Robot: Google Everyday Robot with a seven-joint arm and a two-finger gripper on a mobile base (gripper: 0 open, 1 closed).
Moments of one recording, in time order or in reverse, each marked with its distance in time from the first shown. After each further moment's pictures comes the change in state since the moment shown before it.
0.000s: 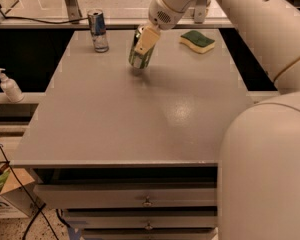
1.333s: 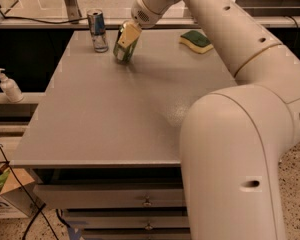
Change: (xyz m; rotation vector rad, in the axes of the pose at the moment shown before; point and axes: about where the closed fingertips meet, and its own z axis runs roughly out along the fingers) arm -0.046 -0.040 0.057 0.046 -0.082 0.083
